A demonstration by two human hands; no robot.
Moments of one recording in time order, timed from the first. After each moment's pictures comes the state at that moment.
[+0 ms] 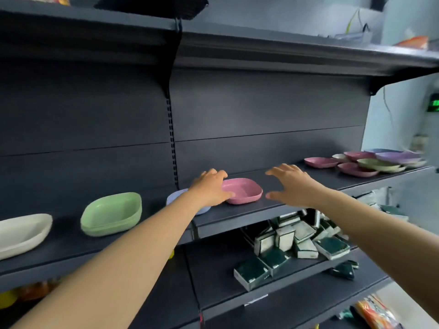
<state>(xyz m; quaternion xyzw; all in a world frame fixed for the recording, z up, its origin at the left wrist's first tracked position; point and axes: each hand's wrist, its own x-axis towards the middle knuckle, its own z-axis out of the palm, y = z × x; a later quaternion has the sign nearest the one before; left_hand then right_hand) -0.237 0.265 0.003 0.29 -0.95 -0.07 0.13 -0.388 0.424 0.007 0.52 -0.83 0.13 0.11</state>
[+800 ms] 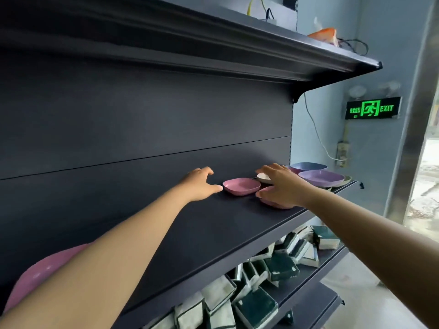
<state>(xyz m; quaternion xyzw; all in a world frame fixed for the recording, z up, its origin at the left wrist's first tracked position) -0.666 0.281 0.027 0.21 -0.95 -0.18 0.14 -0.789 0.474 0.019 0.44 -0.87 0.15 0.14</state>
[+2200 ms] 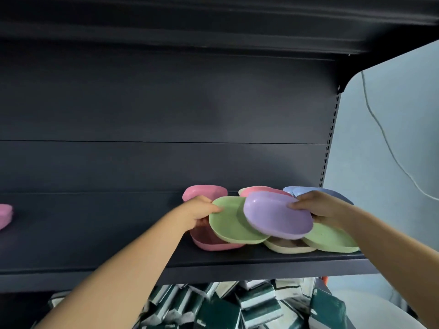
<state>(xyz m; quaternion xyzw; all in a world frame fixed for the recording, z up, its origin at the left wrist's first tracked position) -0.960 0.382 -0.053 0.45 -0.68 -0.54 0.21 -1.221 0.517 -0.031 0.42 -0.73 0.41 -0.36</state>
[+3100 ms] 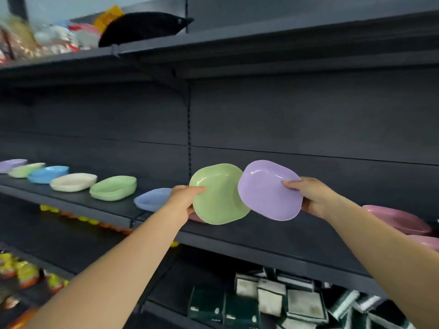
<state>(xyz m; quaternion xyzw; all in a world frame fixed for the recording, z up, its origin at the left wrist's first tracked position) -0.465 0.352 -0.009 0.53 -0.41 -0.50 0.56 -0.744 0.365 0.014 0.47 -0.53 0.53 -0.46</state>
